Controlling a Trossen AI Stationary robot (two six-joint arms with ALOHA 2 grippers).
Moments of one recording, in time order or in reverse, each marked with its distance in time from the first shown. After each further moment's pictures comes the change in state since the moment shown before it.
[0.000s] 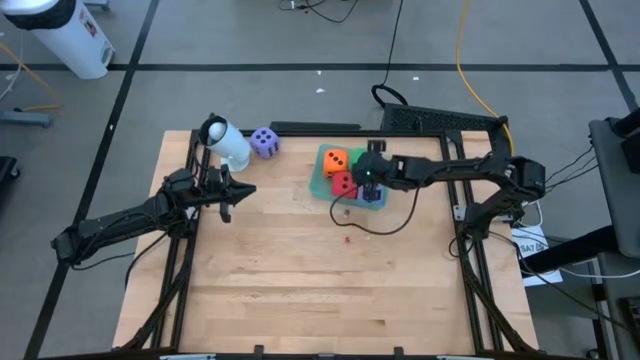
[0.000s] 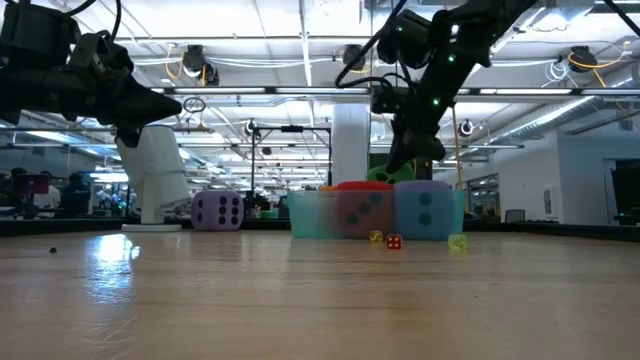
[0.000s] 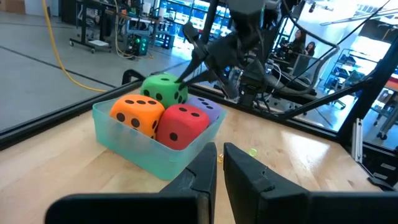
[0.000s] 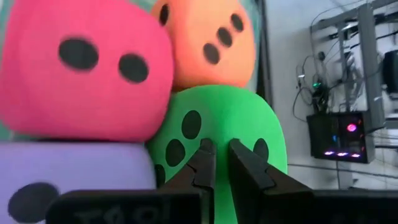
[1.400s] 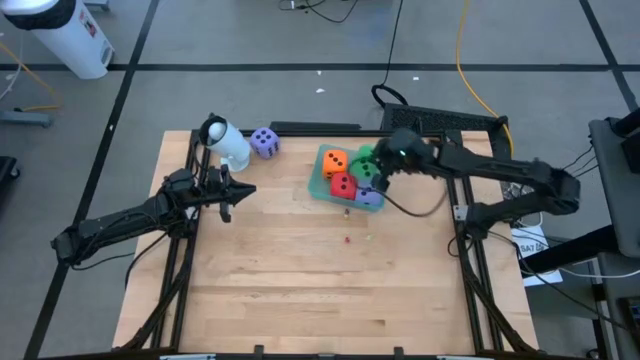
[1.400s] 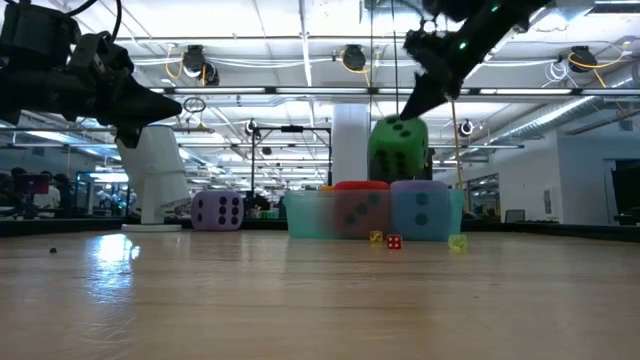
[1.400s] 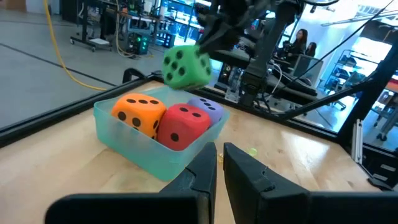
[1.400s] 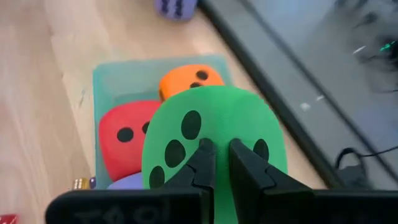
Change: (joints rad) left arm 0.000 0.000 0.000 -0.003 -0.003 -0.009; right arm -0.101 -0.300 0.000 -0.095 -0.301 0.444
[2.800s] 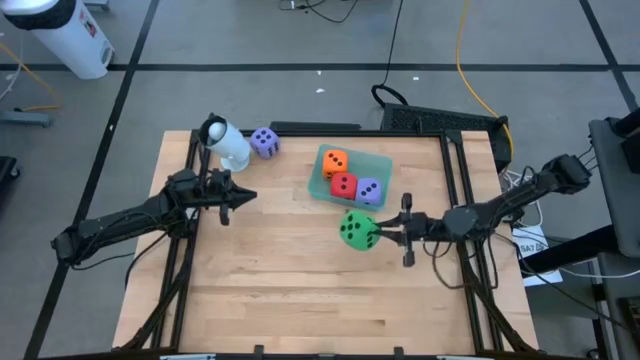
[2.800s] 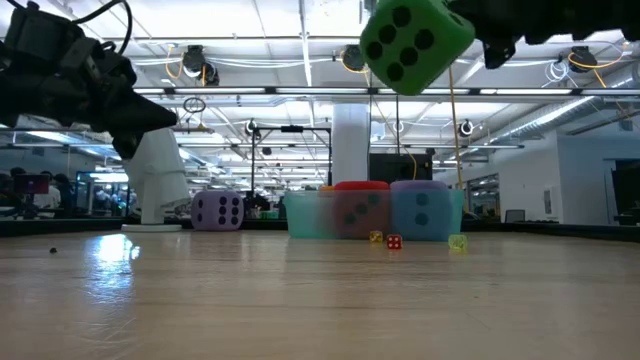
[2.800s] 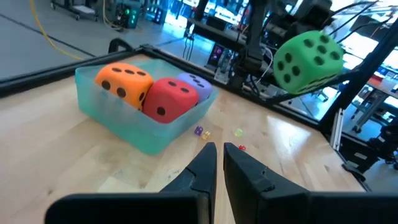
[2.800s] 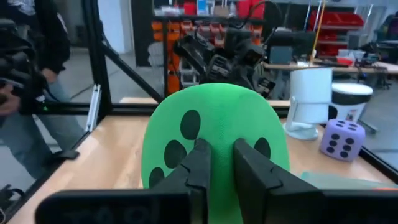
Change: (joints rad) left arm 0.000 0.000 0.000 -0.075 0.064 -0.062; right arm 0.769 -0.292 -0.610 1.003 0.269 0.038
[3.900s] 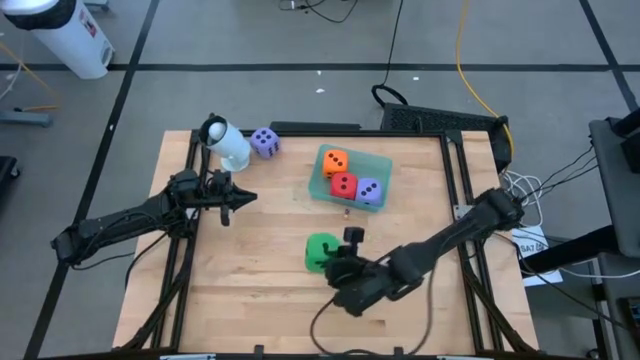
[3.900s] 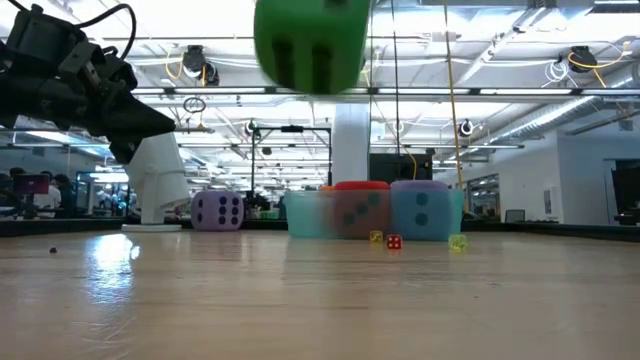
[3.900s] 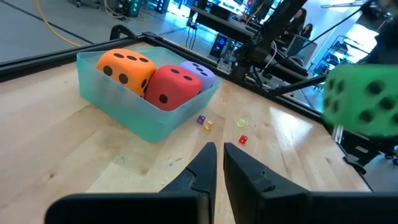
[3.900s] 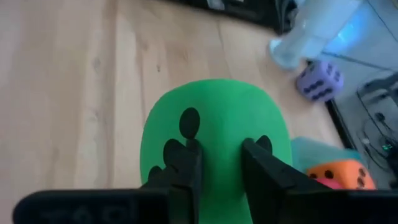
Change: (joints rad) left arm 0.000 0.000 0.000 -0.048 0.002 -0.001; right arm 0.137 0.917 1.364 -1.376 0.292 0.286
